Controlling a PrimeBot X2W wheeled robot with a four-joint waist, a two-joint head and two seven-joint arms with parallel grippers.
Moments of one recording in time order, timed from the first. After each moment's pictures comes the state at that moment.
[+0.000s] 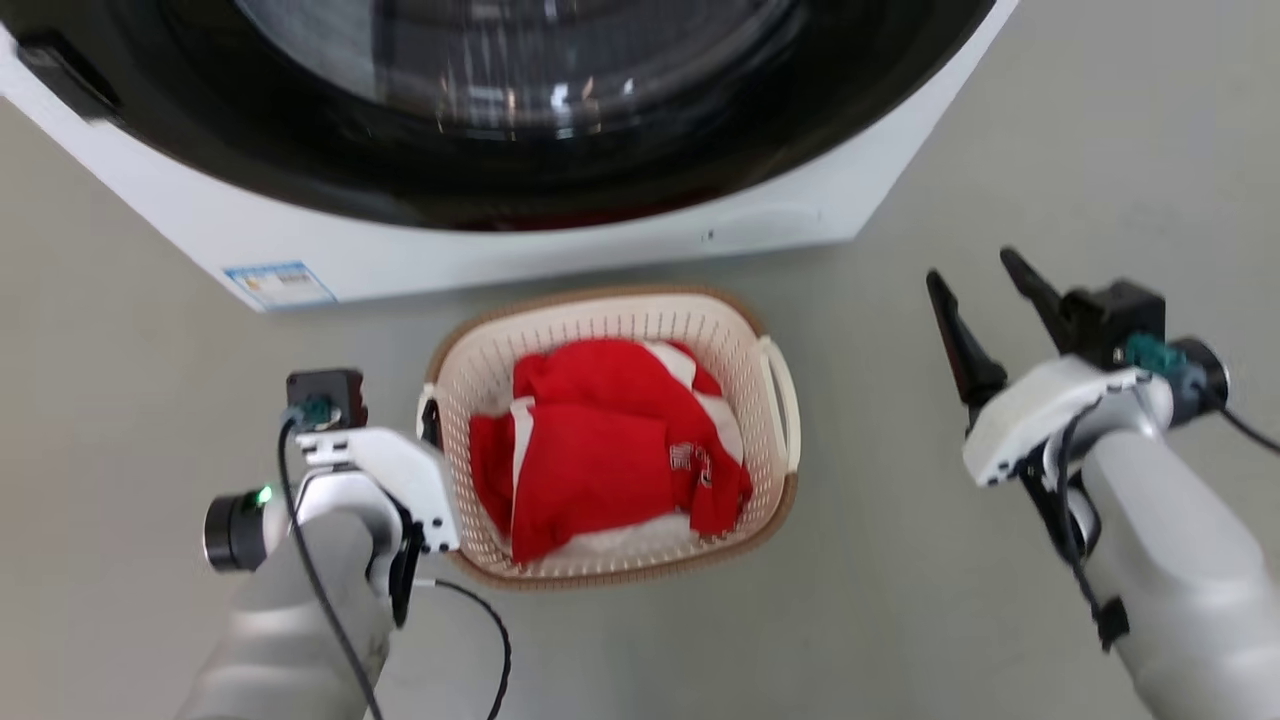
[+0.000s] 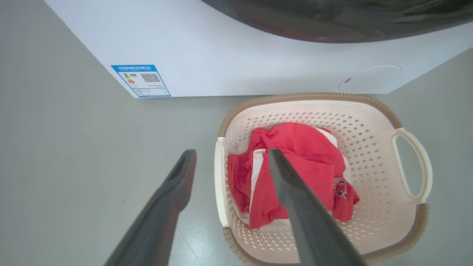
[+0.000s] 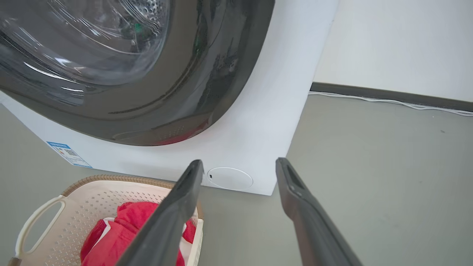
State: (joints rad) left arm -0.80 0.09 -0.64 1.27 -0.79 0.08 -0.25; right arm -0.68 -0.24 0.33 0.81 0.30 0.13 -0.25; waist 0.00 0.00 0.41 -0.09
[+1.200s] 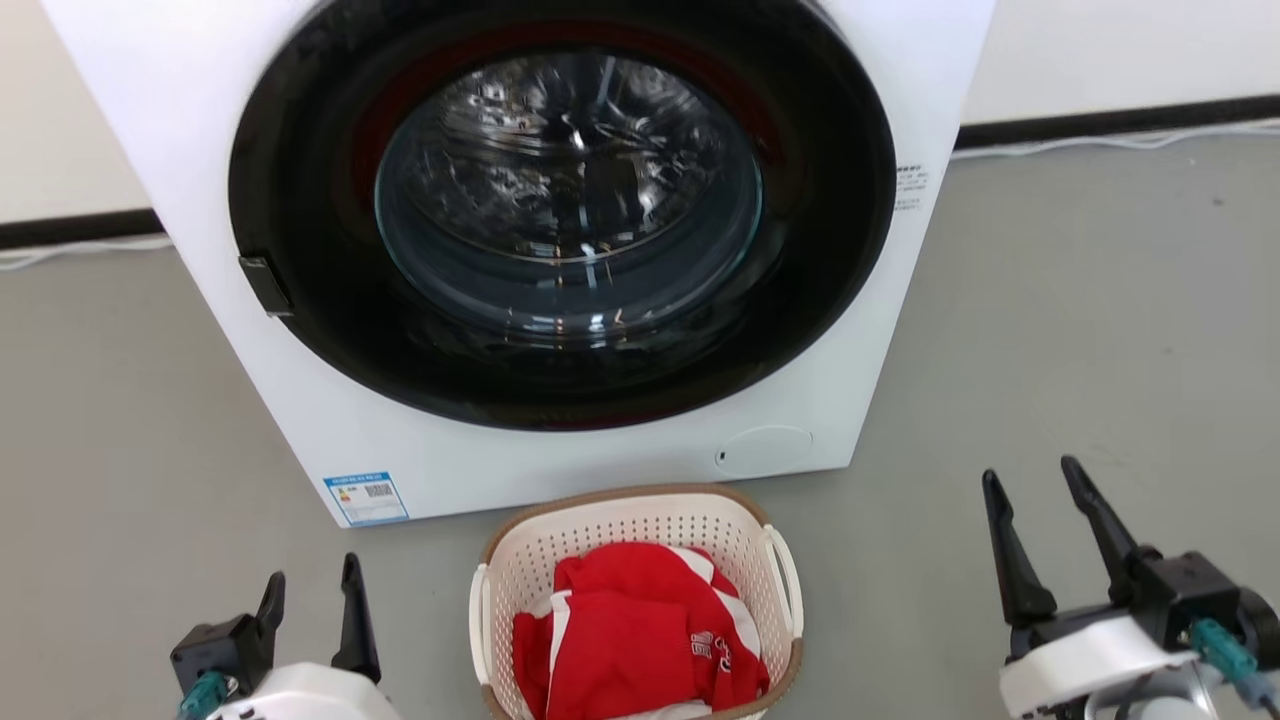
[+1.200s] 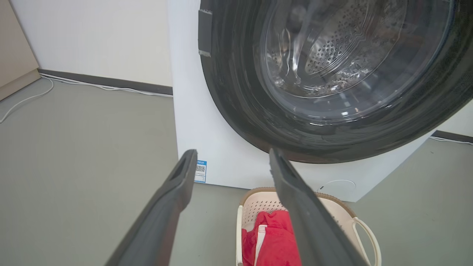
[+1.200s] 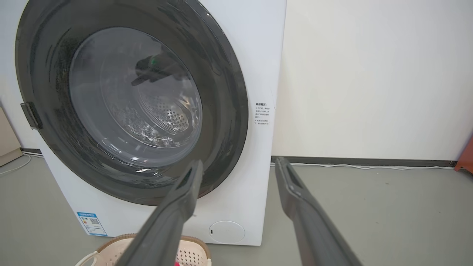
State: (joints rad) left arm -0.04 0.12 -0.06 0.37 -0.36 0.11 -0.25; right arm -0.06 -0.14 -0.03 0.24 0.07 0.13 -0.25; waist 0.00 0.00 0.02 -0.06
